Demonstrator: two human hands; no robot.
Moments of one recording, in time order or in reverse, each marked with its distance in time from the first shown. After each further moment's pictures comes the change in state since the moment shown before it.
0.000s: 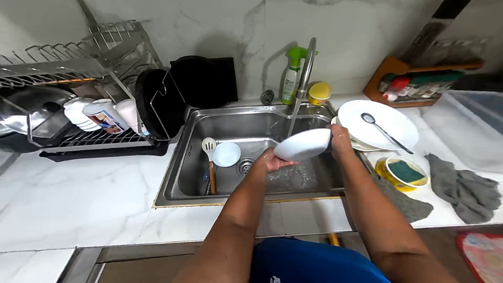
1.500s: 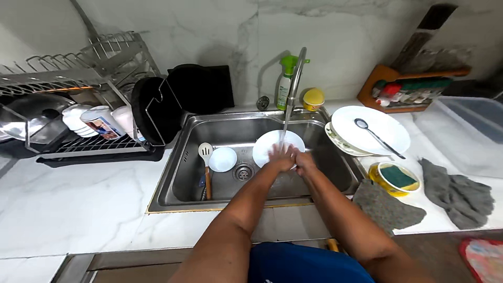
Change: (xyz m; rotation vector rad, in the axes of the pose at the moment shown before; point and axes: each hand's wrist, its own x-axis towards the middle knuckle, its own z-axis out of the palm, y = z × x) left_hand 0.026 -0.010 0.040 1.798 0.102 0.264; right_hand -0.025 0.020 0.084 0.301 -0.024 0.602
